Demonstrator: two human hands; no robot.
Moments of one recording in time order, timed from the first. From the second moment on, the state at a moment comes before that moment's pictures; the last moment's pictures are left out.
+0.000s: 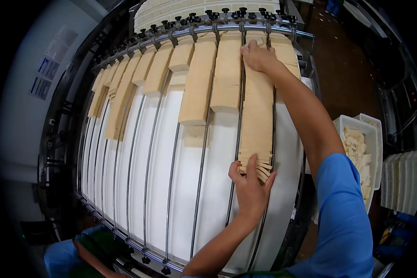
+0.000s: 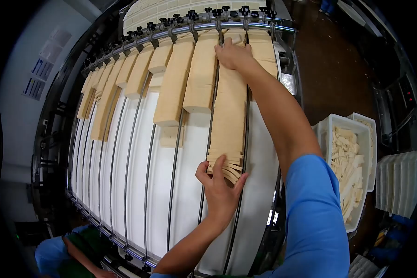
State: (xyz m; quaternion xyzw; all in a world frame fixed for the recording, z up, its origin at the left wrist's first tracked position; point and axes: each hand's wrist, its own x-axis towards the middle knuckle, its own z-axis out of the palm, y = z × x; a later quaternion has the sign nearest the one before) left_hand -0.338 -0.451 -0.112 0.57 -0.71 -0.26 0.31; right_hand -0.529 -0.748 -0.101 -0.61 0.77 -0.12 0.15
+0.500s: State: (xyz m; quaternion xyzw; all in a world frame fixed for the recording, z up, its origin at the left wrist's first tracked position) left_hand -0.362 -0.511 -0.137 0.49 -0.73 -0.26 0.40; right_hand -0.573 -0.679 -0.017 -0.55 0.72 -0.39 -0.14
